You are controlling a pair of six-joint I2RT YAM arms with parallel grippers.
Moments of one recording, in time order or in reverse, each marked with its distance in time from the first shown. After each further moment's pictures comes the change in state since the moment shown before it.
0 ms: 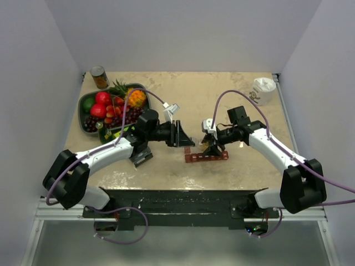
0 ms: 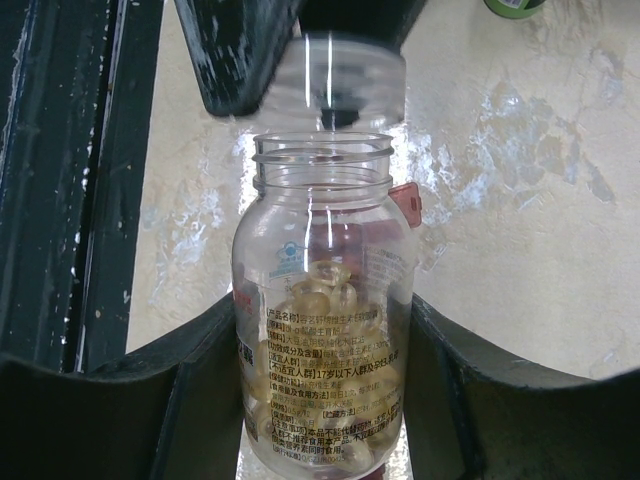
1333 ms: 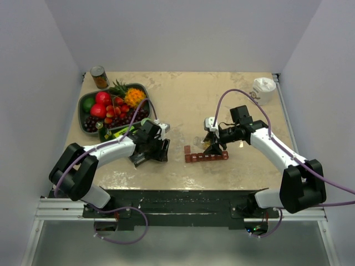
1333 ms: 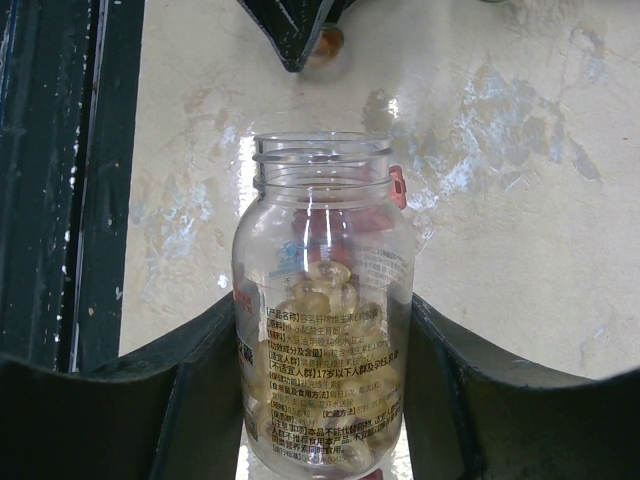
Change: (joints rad) left arm 0.059 0.077 -0.037 -0.578 -0.491 0.488; right arm -0.035 0.000 0.000 0.000 0.001 0.007
